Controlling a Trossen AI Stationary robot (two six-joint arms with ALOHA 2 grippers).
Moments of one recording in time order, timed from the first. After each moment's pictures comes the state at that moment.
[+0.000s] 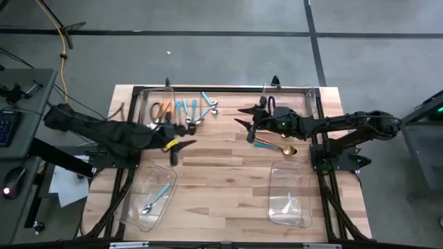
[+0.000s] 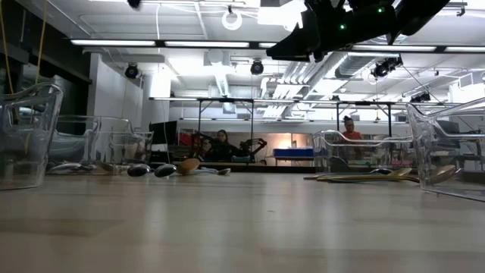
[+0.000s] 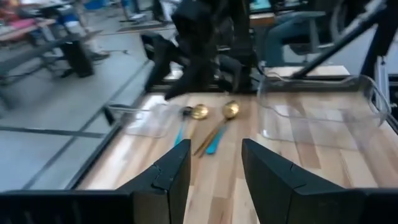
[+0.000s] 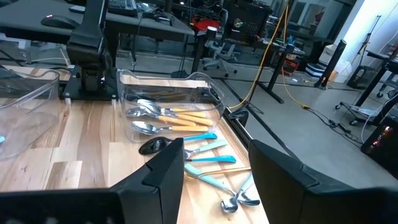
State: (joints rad) left arm -0.28 0.95 0.82 -0.16 -0.50 -0.02; right arm -0.14 1.30 0.70 0.47 0.22 -0.20
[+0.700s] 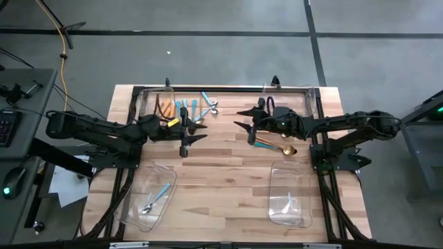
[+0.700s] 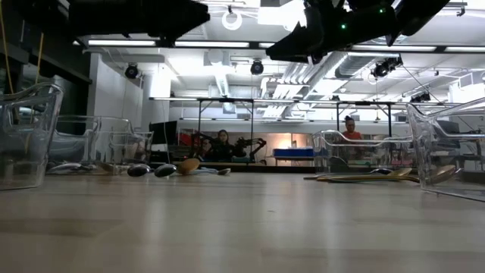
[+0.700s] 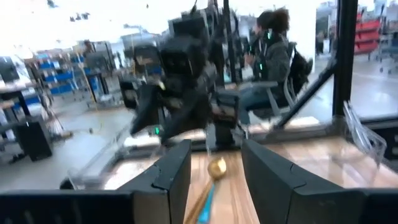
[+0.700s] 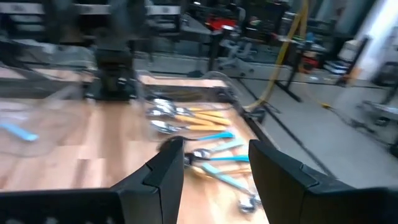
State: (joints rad) left arm 0.06 1.12 0.45 0.78 0.02 0.15; right arm -0.14 1.30 0.70 0.45 0.15 -0.17
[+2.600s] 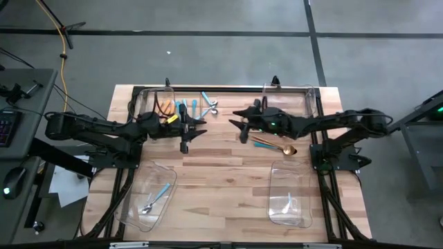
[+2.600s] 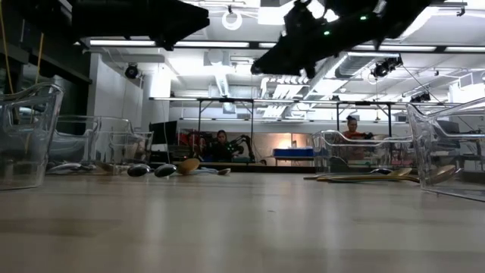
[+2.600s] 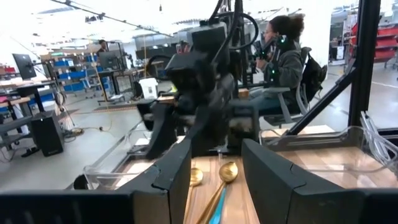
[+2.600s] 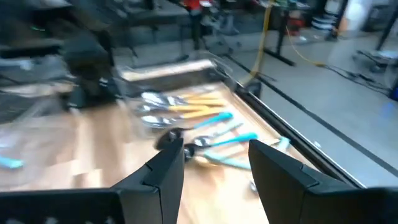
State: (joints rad) left arm 0.11 1.11 0.45 0.77 0.01 0.12; right arm -0.14 1.42 0.77 0.42 0.24 0.05
